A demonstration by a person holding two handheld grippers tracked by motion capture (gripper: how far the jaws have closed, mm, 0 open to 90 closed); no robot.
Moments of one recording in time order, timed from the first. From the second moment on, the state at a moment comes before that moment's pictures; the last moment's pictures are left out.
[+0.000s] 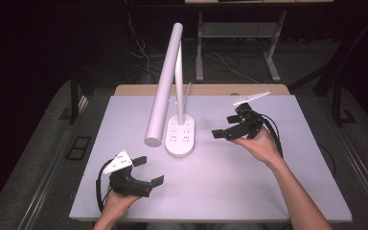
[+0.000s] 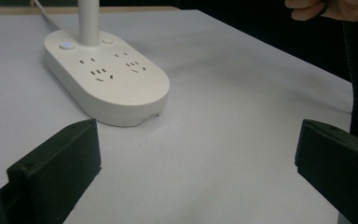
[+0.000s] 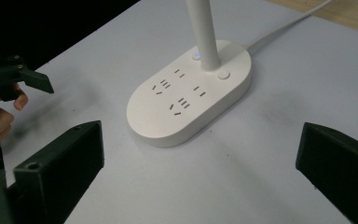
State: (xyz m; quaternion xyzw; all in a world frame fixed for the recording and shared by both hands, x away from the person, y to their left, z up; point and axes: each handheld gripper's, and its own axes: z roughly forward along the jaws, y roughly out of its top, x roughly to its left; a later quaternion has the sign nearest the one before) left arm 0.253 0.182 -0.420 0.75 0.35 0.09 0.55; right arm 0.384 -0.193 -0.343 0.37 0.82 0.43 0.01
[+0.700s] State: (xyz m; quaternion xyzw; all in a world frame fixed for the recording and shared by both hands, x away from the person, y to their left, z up) left arm 0.253 0.183 -0.420 0.75 0.34 0.09 0.55; right arm 0.424 -0.164 -0.343 0.38 0.81 0.44 0.00
